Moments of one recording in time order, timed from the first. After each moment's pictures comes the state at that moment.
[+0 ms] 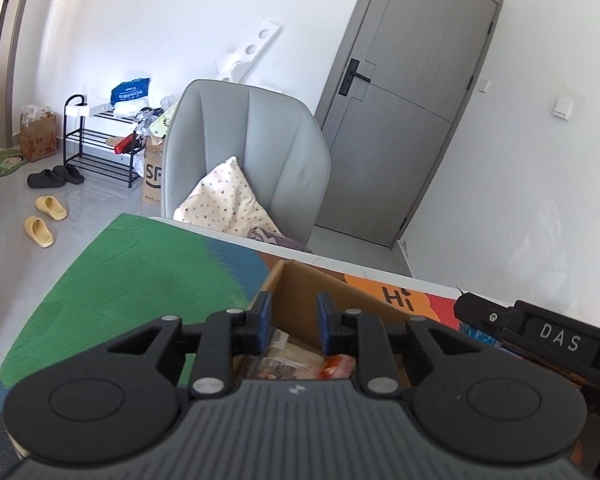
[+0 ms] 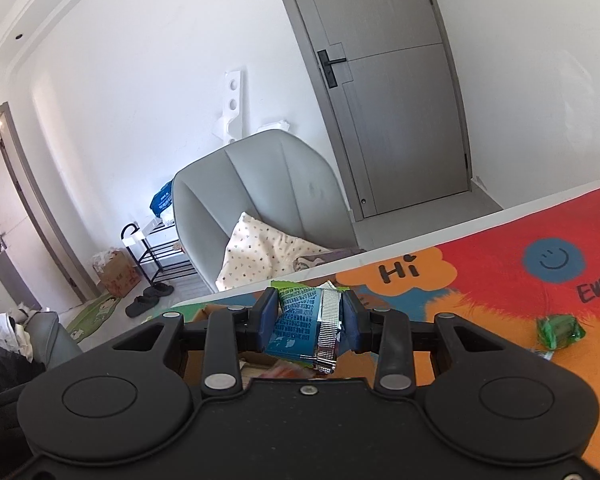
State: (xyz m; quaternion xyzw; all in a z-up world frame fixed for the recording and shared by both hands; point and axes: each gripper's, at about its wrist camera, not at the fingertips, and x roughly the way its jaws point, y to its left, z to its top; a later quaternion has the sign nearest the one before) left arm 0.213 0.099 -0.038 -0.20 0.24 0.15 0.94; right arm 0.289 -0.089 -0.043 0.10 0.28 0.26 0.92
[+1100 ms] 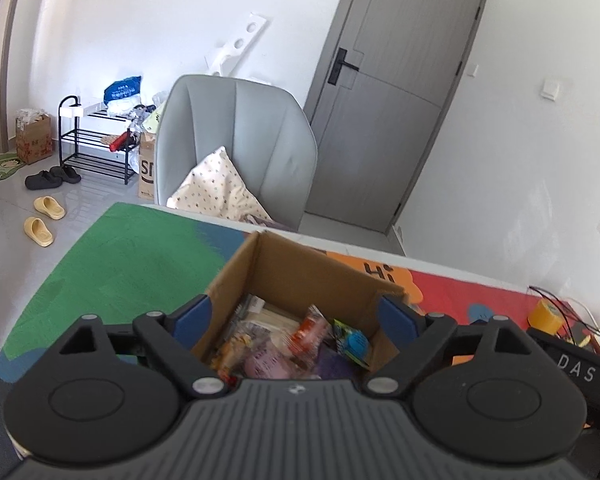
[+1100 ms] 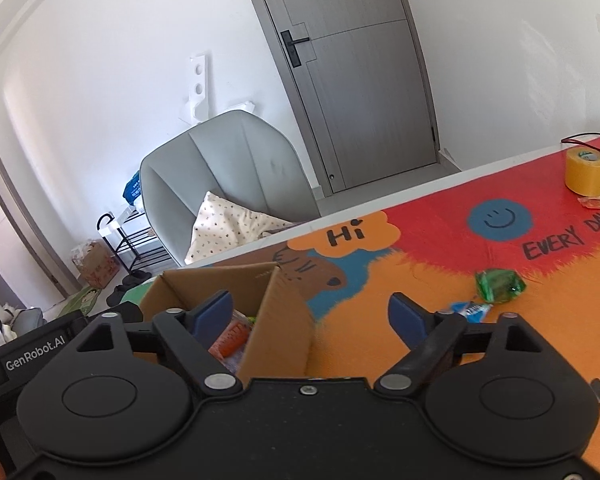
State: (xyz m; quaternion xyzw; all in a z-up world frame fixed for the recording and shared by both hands) left arm 0.200 0.060 -0.033 -0.18 0.26 0.14 0.94; right arm 0.269 -0.152 -0.053 0.11 0.32 0.21 0.92
